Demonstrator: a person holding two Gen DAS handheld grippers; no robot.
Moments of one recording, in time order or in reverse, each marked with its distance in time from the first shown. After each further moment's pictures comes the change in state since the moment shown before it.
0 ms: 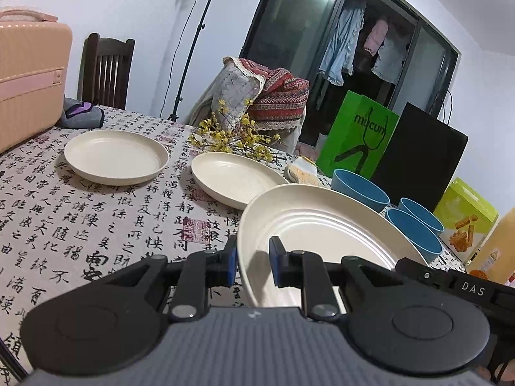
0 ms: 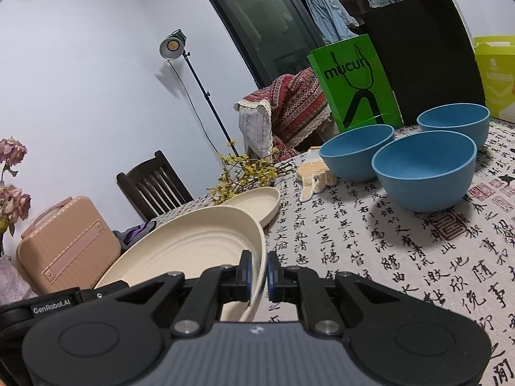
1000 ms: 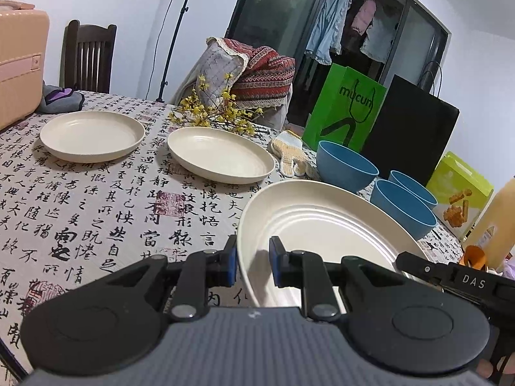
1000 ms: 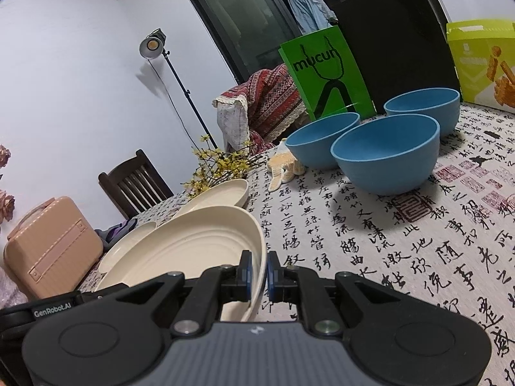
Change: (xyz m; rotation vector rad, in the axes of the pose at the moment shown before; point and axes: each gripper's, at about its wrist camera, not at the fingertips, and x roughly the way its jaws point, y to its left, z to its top) left arm 0.020 -0.021 -0.021 0.038 0.067 -0.030; right arm -0.009 -0.034 -0.012 0.039 0.013 -0.053
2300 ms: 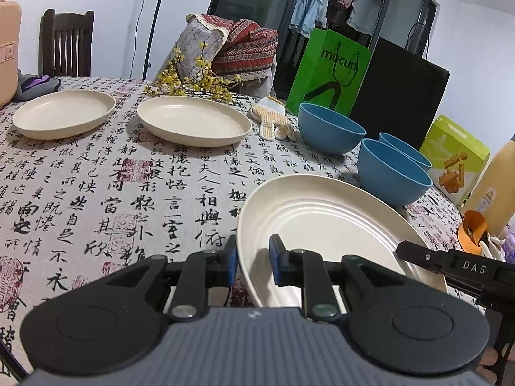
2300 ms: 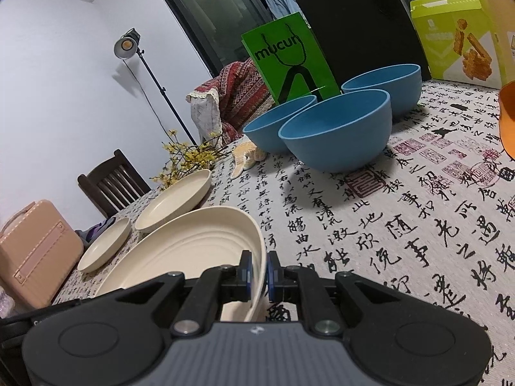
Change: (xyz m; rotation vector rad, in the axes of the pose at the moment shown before) left arm 0.028 -0.027 -0.028 0.059 0.085 -0.023; right arm -0.003 -0.044 -0.014 0.054 0.027 -0.059
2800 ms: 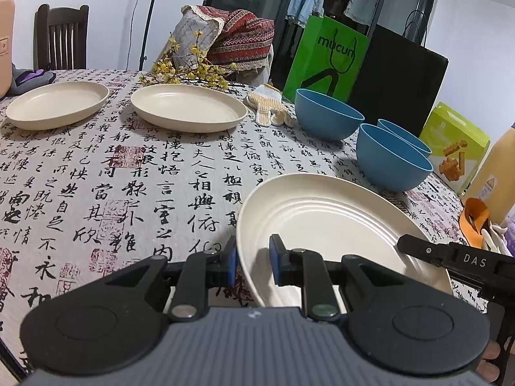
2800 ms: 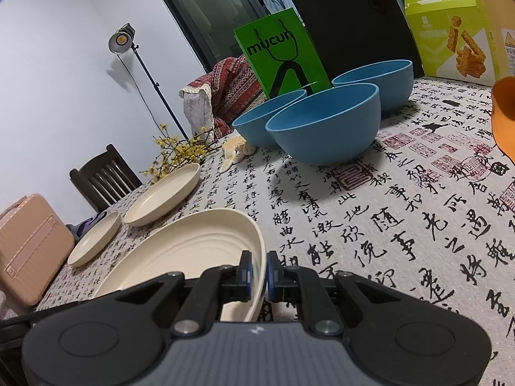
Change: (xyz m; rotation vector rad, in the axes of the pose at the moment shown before) left arm 0.009 -0.004 -0.009 0.014 0.033 -0.002; right arm 0.001 -0.007 -0.005 -0.010 0.012 -0.029
